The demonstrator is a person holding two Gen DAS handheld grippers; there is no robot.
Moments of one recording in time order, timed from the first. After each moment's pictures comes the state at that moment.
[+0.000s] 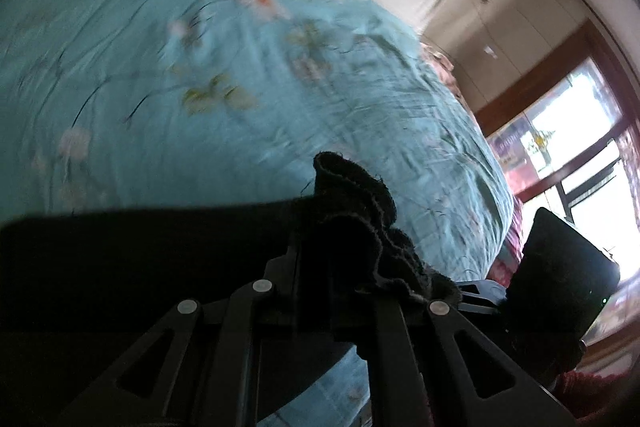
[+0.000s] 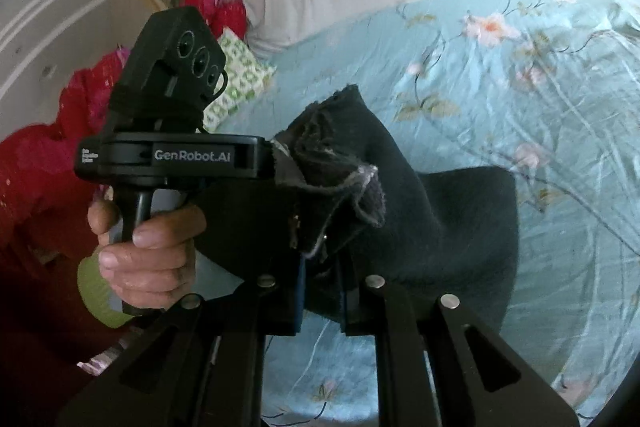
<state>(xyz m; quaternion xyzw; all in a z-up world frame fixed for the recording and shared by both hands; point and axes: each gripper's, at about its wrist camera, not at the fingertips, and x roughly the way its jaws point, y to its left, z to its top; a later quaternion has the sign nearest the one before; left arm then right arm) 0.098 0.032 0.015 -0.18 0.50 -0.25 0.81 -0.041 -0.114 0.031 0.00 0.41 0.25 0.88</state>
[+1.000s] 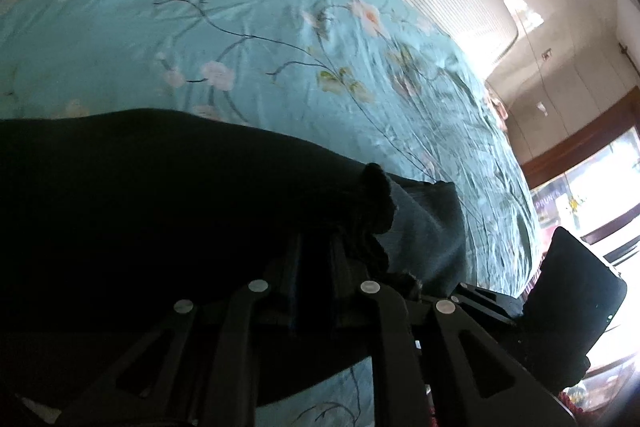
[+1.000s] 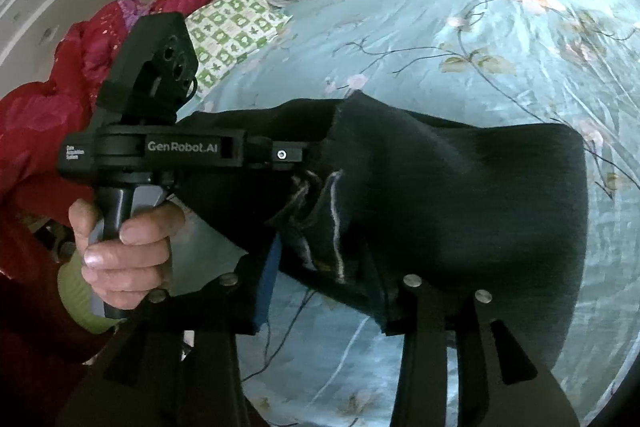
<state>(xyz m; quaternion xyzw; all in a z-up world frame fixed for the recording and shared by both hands) 0.053 0.099 -0.005 -0.24 0.49 -0.13 0.83 -0.033 -0.076 0.002 -0.03 0.46 0.28 0.84</state>
